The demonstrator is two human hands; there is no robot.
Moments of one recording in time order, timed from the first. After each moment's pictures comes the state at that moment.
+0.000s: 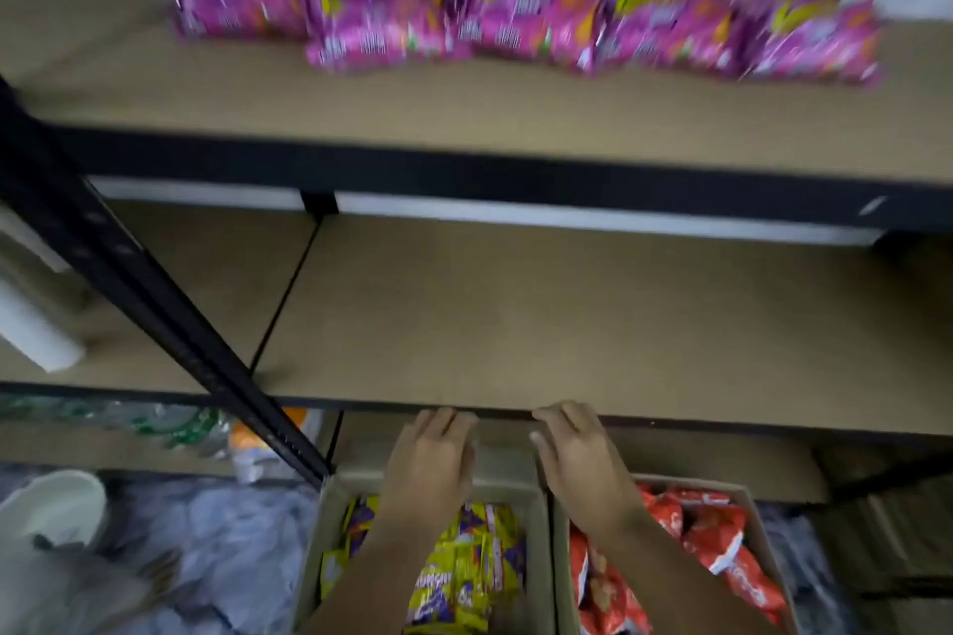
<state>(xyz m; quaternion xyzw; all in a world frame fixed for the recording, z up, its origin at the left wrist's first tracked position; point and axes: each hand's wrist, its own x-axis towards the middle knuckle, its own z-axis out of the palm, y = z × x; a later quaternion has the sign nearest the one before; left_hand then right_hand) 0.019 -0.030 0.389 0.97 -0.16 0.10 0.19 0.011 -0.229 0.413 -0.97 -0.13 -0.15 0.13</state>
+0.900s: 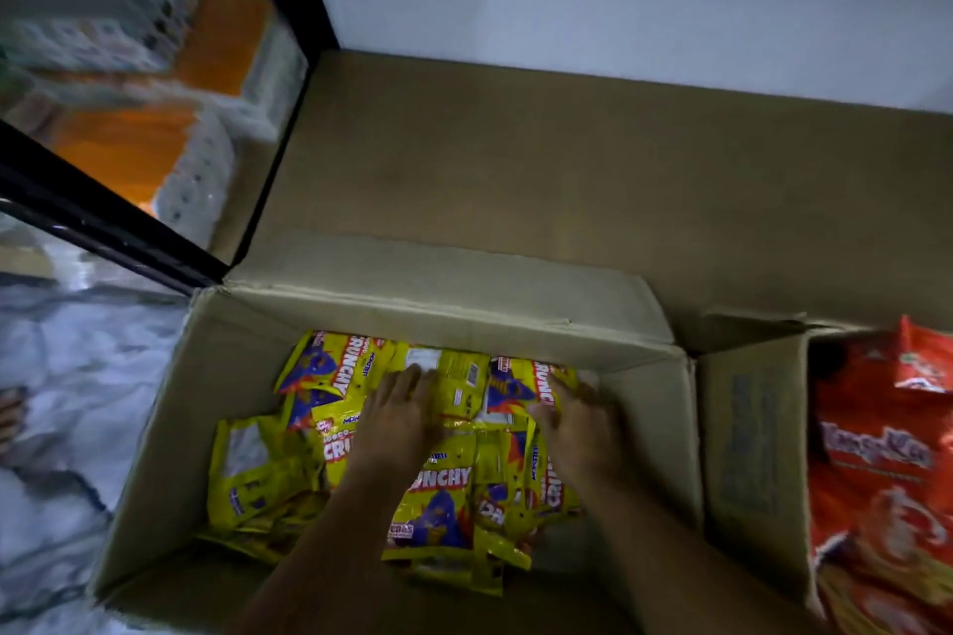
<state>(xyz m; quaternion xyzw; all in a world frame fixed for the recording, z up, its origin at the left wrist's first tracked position) 0.015 0.025 -0.181 0.97 -0.02 -0.20 0.14 0.025 -0.204 -0.159 -0.95 0.10 0.24 0.17</state>
